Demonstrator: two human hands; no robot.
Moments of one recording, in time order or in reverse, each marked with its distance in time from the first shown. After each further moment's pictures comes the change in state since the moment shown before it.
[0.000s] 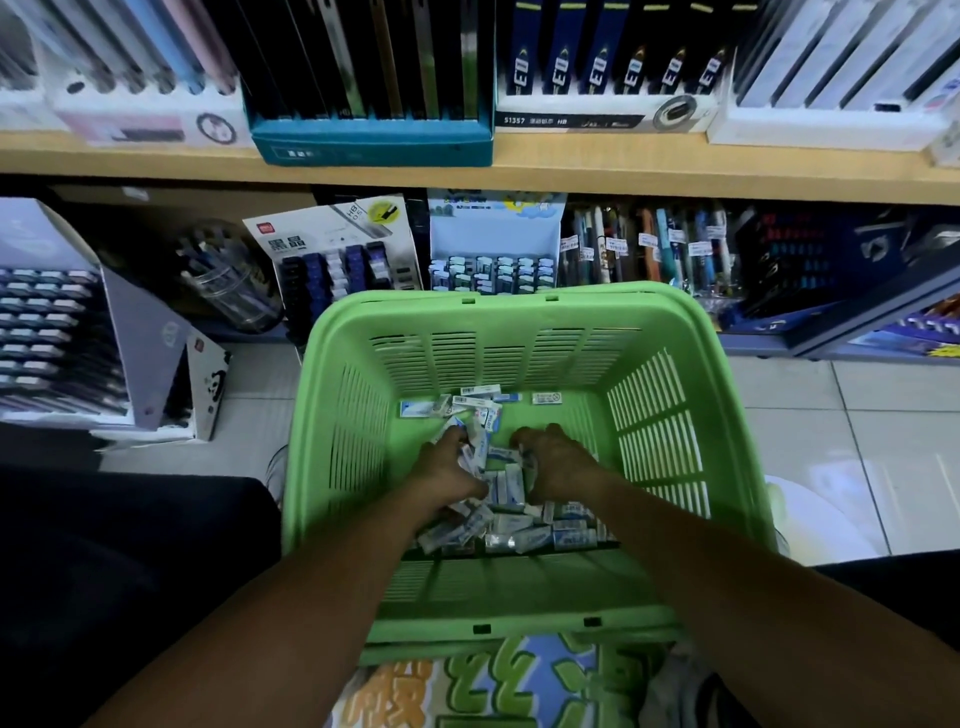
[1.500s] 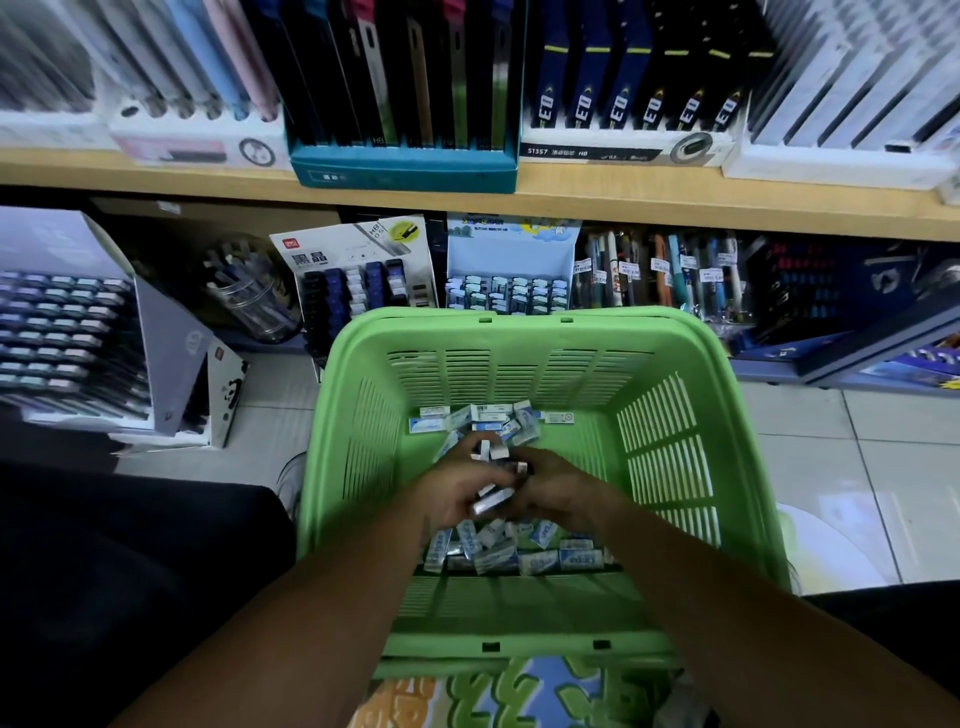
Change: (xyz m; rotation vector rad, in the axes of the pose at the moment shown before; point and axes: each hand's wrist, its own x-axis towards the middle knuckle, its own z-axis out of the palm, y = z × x) left_hand -0.001 0.021 0.003 -0.652 -0.214 -0.137; right_hand -0.011 -0.019 0.006 0.989 -0.198 -0.008
